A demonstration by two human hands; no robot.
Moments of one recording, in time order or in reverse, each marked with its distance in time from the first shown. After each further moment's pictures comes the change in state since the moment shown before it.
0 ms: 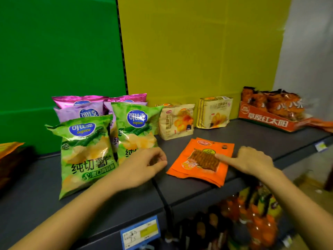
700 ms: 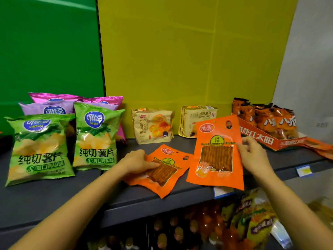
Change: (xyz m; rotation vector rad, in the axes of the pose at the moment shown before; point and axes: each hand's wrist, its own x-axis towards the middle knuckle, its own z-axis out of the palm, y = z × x) left_hand 0.108 0.038 0.083 0.219 -0.091 -0.633; right_hand 0.091 0.115 -0.030 0.765 0.242 -0.260
